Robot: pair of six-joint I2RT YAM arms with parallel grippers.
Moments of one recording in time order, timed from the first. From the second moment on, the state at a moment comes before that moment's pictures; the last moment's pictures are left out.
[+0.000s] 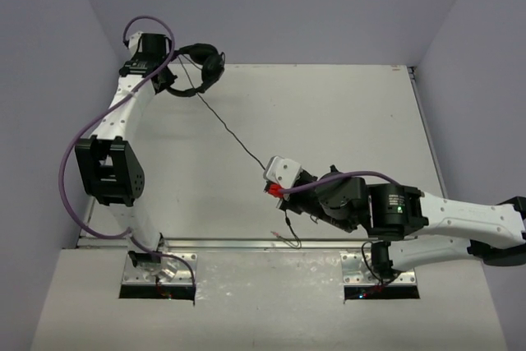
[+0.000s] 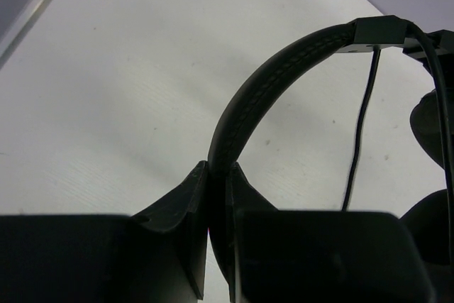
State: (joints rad) left arm 0.00 1.79 1.69 -0.66 -0.40 -0.58; right arm 1.46 1.03 1.16 -0.45 0.50 -0.20
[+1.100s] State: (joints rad) left arm -0.71 1.49 1.03 -0.09 -0.66 -0.22; right arm 0.96 1.24 1.74 -0.65 0.30 -0.39
